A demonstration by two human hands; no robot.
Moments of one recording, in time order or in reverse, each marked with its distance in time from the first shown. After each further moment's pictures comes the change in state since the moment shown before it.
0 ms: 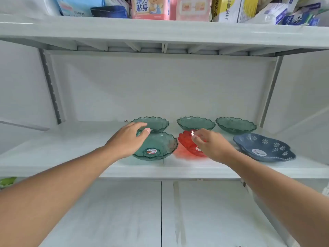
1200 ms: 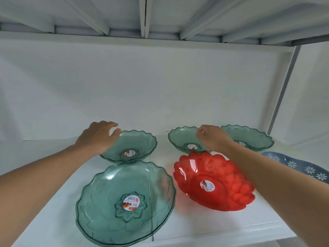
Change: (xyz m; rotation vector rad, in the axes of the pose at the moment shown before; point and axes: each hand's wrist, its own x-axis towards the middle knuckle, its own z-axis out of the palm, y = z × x) left_hand 0.260 -0.140 0.081 0.320 -0.063 -0.061; right_hand 0.260 0.108 0.045 -0.146 -0.033 0.234
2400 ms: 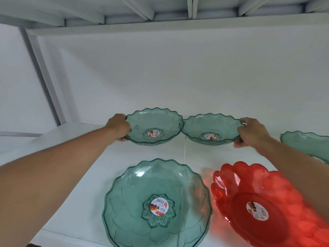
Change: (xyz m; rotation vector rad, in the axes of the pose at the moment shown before) left_hand 0.012 -0.026 -0.014 -0.594 -0.027 -0.632; right_hand 0.104 -0.003 0.050 0.592 -0.019 0.181
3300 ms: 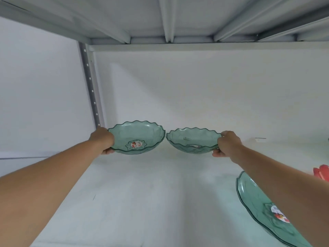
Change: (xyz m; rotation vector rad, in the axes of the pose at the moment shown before) left_hand 0.111 -0.178 -0.268 -0.088 0.053 -0.136; right_hand -0.139 -0.194 0.277 0.163 0.049 0.173
